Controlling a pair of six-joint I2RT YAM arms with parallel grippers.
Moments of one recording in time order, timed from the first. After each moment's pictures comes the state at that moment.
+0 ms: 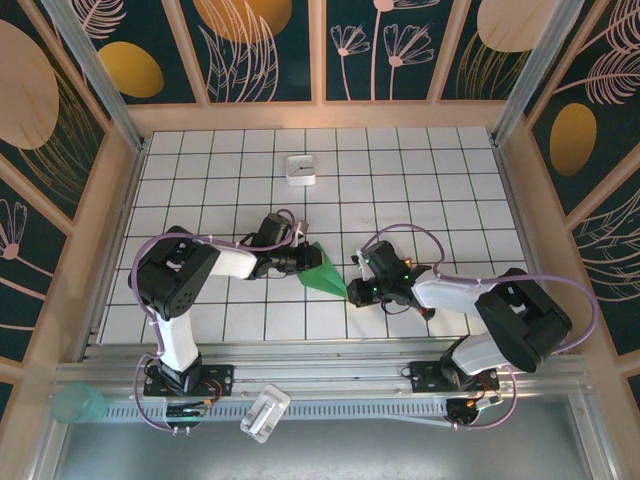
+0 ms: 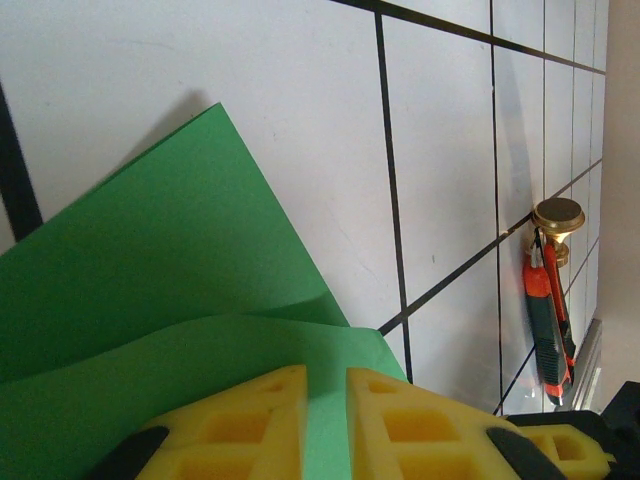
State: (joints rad) left arm -0.58 1.87 0.78 0.31 0.54 -0.81; right arm 0.73 1.42 0.52 -0.10 -0.27 0.48
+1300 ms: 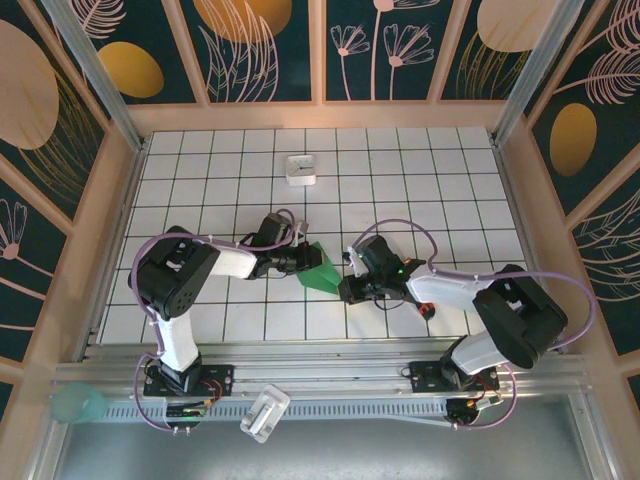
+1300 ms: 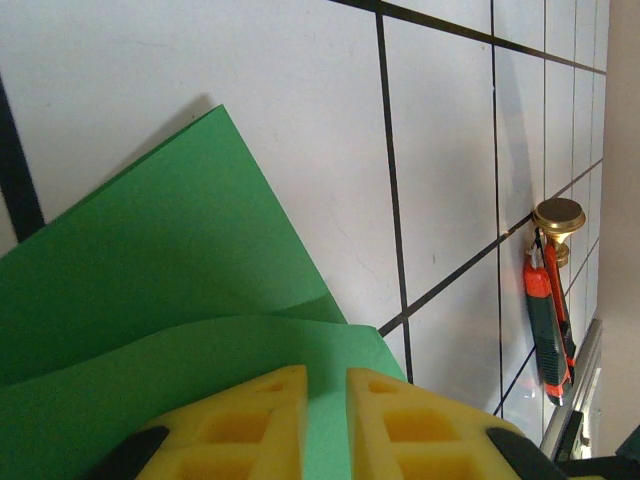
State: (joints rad) left arm -0.58 1.87 0.78 0.30 0.54 -0.81; right arm 0.75 1.45 0.60 -0.13 -0.34 0.47
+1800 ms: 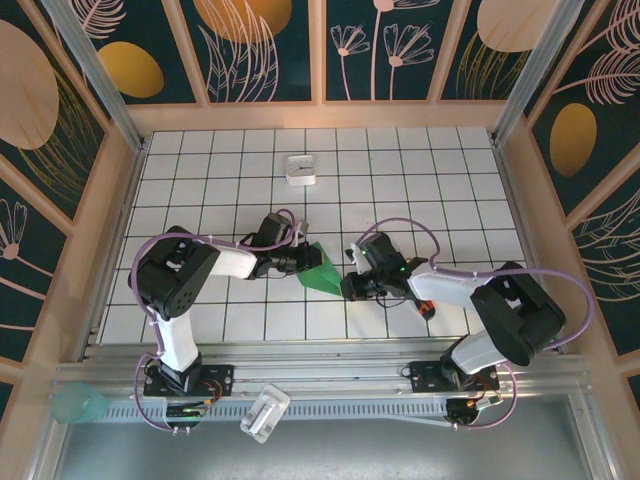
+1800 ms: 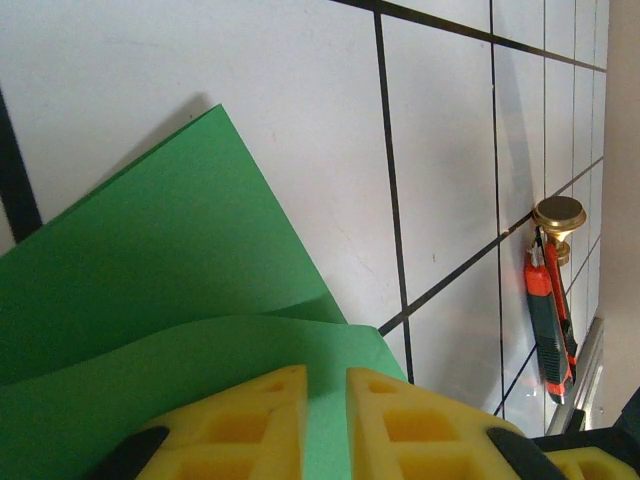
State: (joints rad) left arm -0.58 1.87 0.78 0.30 0.54 -0.80; right arm 0.71 1.46 0.59 -0.11 -0.37 0.47
